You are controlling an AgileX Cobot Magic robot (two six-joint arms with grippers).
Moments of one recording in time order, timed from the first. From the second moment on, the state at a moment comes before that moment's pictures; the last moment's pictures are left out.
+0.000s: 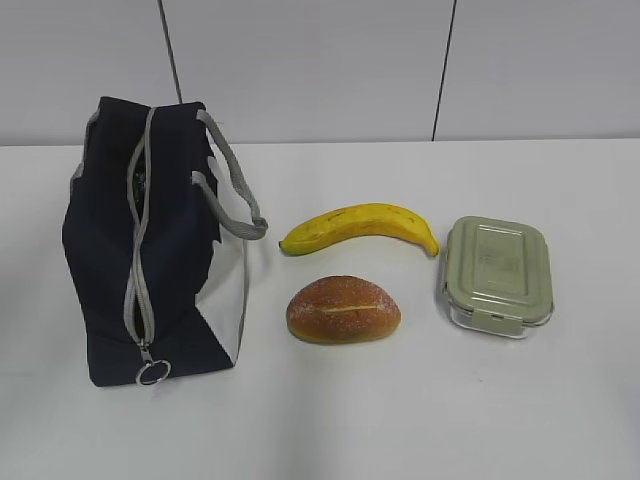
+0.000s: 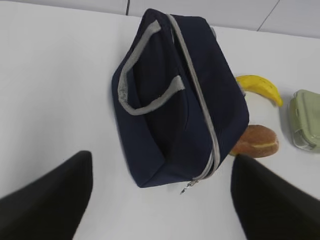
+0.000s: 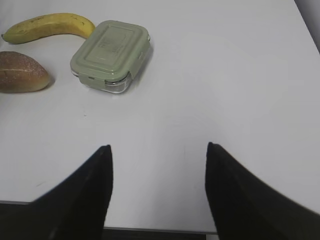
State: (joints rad) left arm -0.05 0.68 -0.92 -0.21 0.95 -0.02; right arm 0.02 -0.02 -0.50 -0.06 1.14 -0.06
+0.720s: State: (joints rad) left arm -0.05 1.42 -1.35 -0.36 1.06 0.01; right arm 0.02 -0.02 -0.50 -0.06 1.14 -0.06
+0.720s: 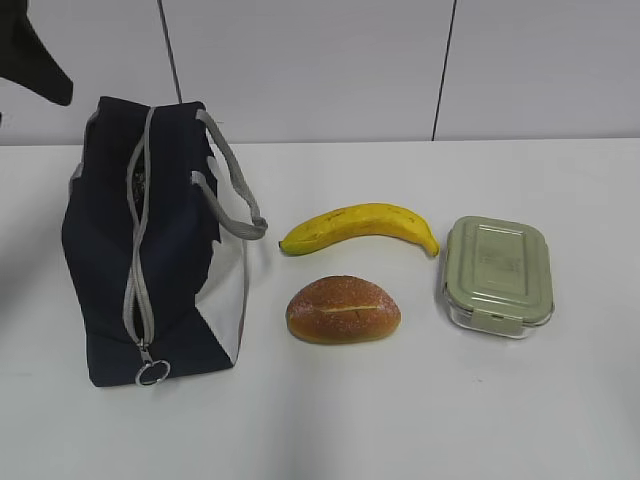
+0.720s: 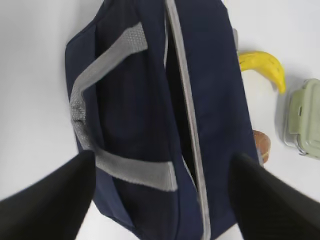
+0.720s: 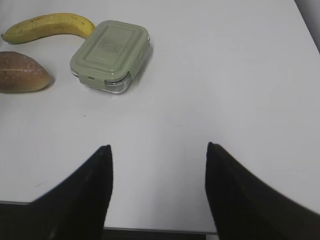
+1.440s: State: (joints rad) left arm -0.05 1.71 -1.46 -0.40 1.09 0.02; right arm 0.02 -0.02 -0.50 -0.06 1.14 -0.06
